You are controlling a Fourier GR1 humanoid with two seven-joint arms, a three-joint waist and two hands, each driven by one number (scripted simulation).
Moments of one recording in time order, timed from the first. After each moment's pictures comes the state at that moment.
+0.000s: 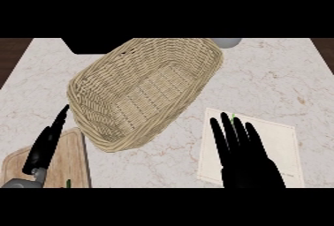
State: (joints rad) left arm -0.03 0.48 -0.21 -1.37 -0.02 0.25 0.24; right arm -0.22 -0.21 0.73 -2.22 1.07 0.58 1.09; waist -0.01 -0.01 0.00
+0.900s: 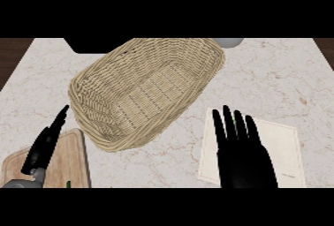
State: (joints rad) left arm -0.02 0.43 -0.14 -1.35 -0.08 0.18 0.19; right arm -0.16 -0.08 0.63 -2.10 1.27 0.66 0.94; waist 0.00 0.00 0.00
